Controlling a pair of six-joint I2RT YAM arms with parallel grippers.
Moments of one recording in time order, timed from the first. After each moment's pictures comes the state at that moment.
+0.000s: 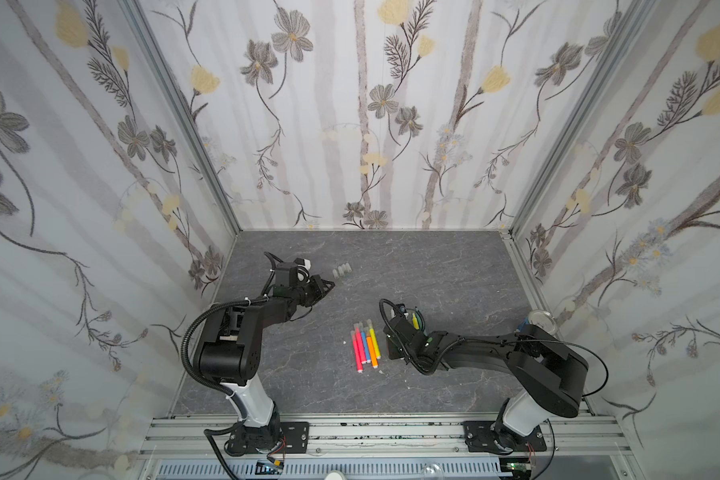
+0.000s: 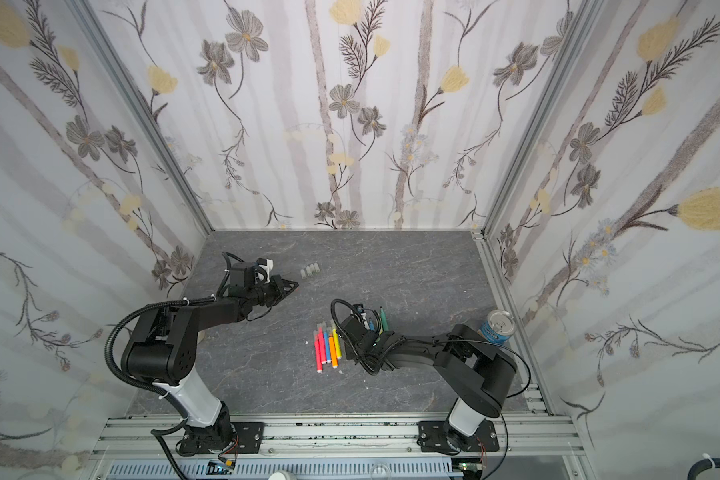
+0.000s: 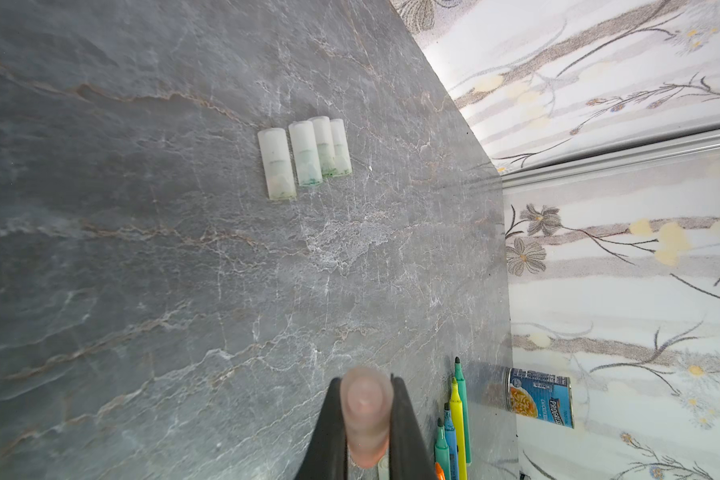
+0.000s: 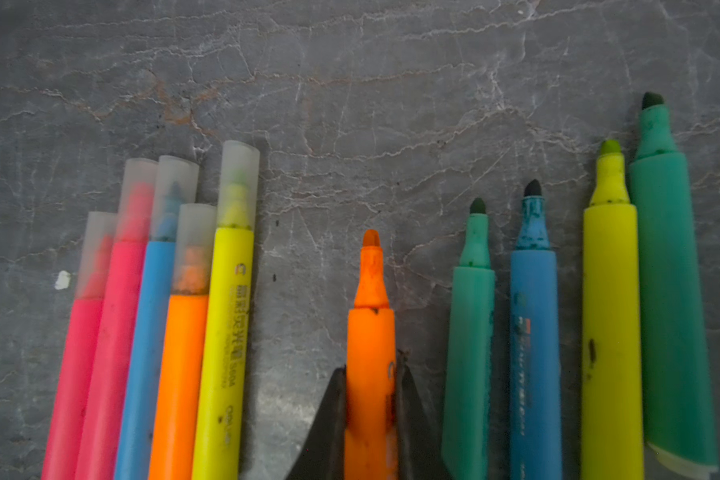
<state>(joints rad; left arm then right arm) -0.11 1.74 0.82 0.30 0.62 -0.76 0.97 1.65 0.77 -0.11 0.31 0.68</state>
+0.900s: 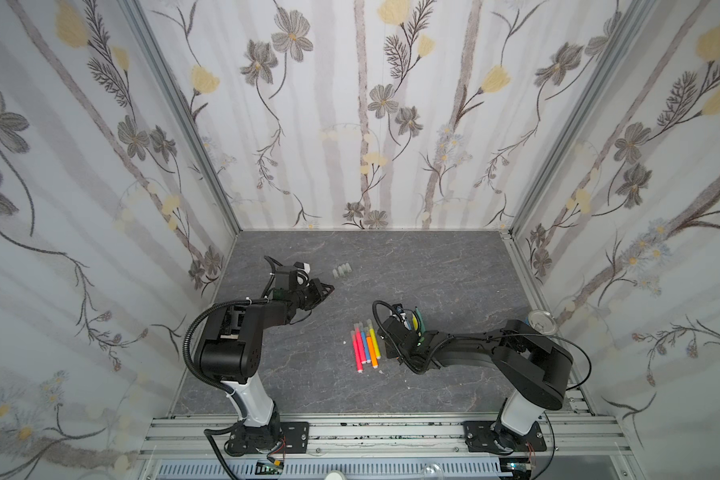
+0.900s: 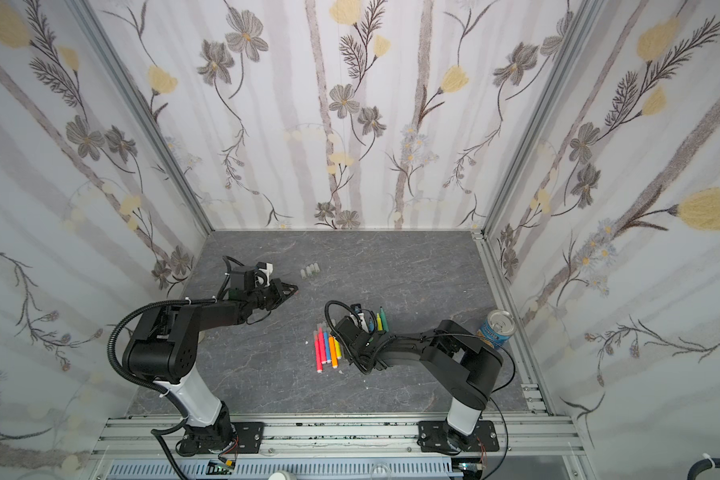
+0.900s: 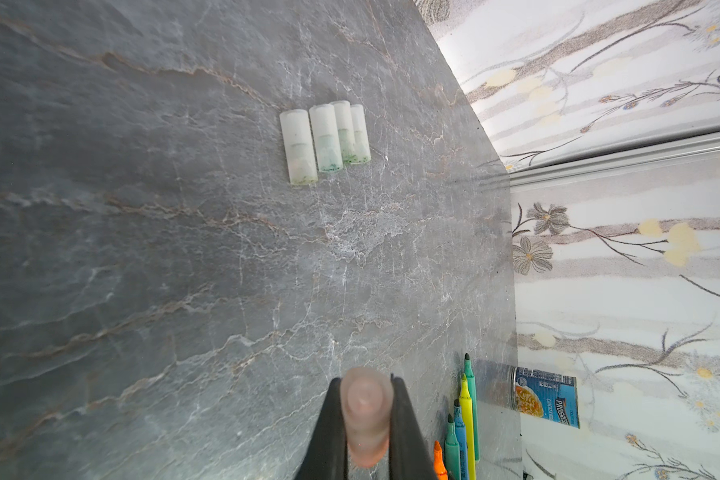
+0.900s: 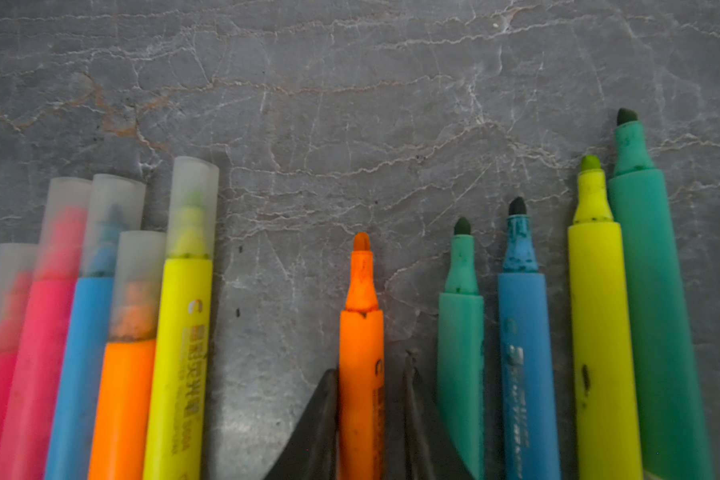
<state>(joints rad) -0.10 1.75 0.79 0.34 0.62 -0.76 0.99 1.73 0.82 -0.13 0.41 0.69</state>
